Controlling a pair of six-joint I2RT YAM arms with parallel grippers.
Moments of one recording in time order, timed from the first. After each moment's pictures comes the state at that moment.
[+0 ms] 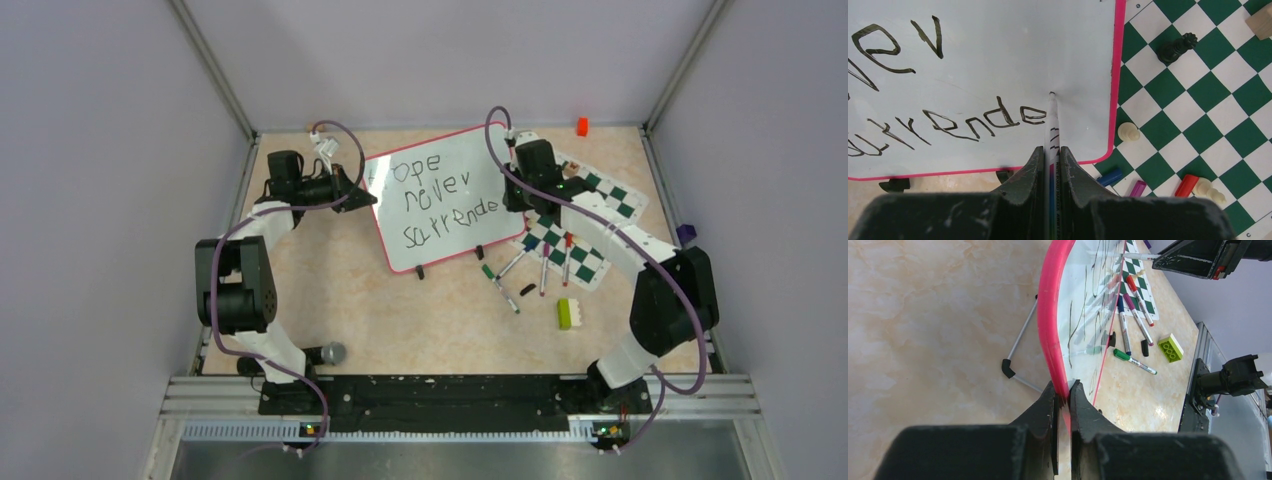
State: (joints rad) left arm 0.06 1.72 1.10 0.04 1.09 -0.12; right arm 0.43 1.59 1.26 -0.40 0.11 0.18
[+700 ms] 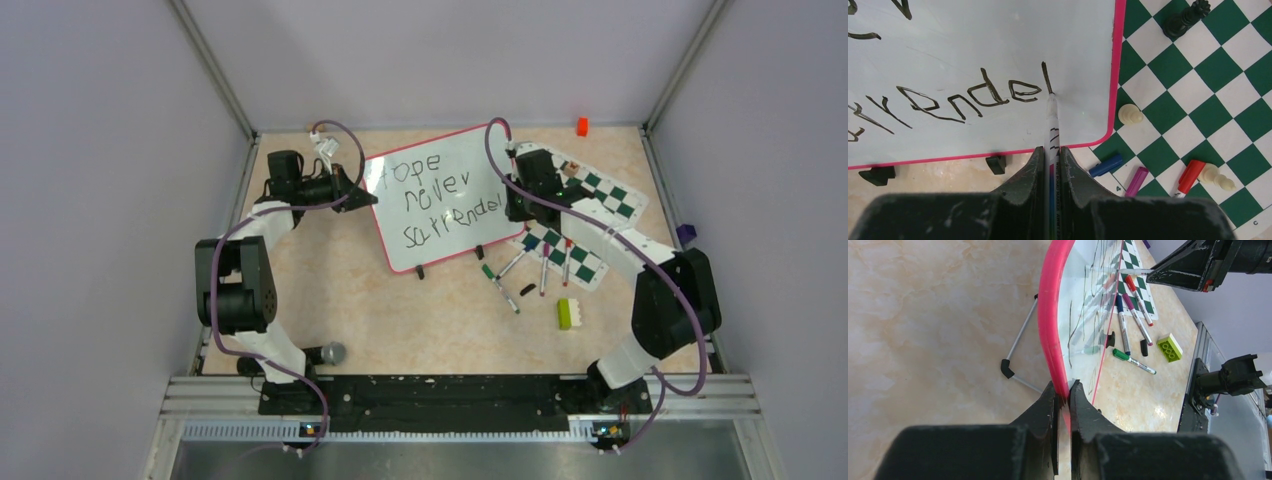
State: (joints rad) left arm 0.06 1.72 1.10 0.04 1.09 -0.12; right arm 0.43 1.58 1.18 -0.39 0.11 0.18
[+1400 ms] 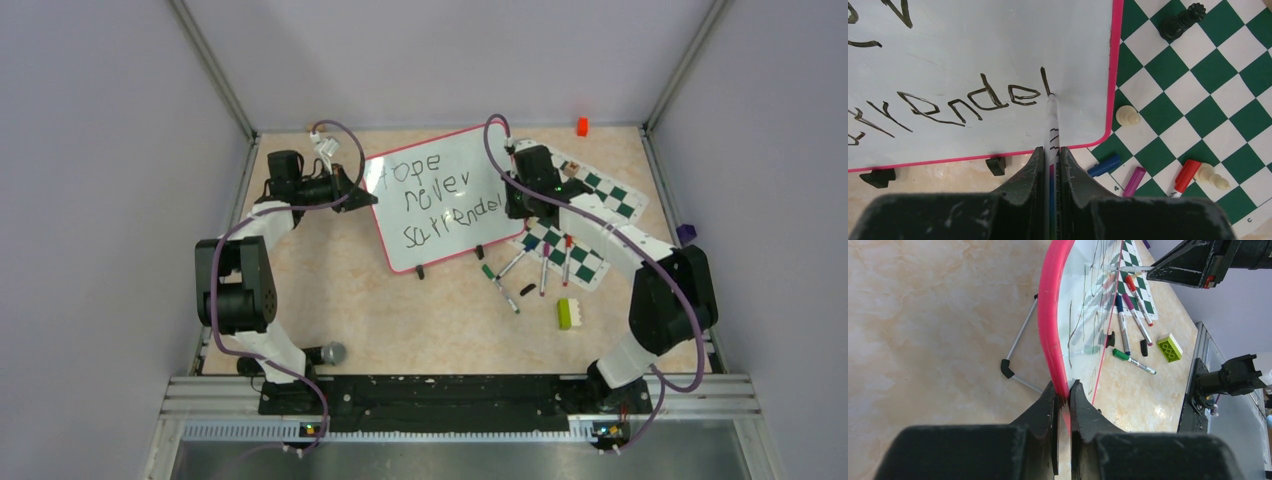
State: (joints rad) left arm 0.06 1.72 1.10 0.04 1.09 -0.12; right arm 0.43 1.60 1.23 -0.43 0.12 0.18
